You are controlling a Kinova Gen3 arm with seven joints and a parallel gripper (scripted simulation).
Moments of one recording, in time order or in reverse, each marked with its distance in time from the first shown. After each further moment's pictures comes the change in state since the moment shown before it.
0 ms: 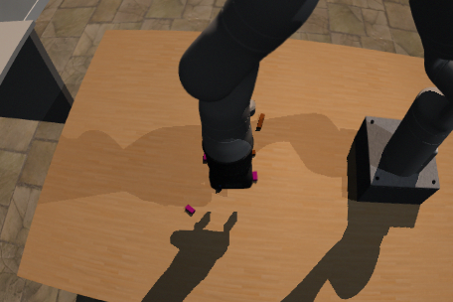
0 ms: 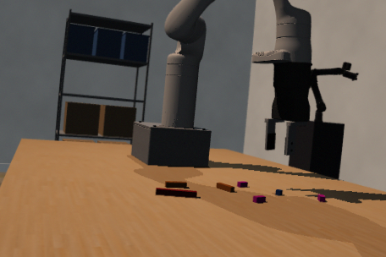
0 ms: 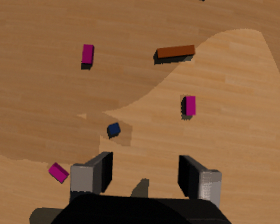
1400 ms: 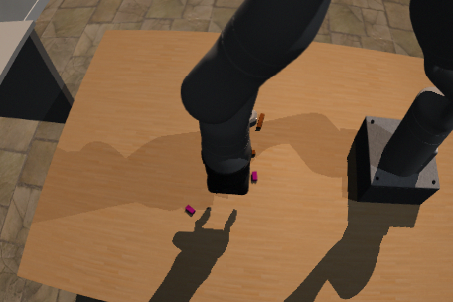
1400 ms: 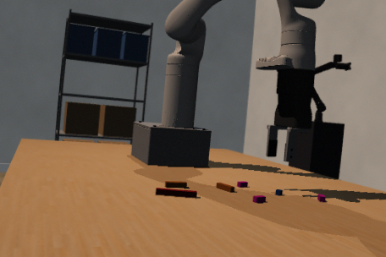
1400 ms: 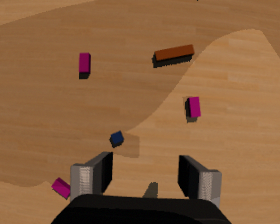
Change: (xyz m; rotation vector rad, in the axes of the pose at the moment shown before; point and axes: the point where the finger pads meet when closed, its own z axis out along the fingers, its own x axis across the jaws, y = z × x) arm -0.005 -0.001 0.013 0.063 -0.027 0.080
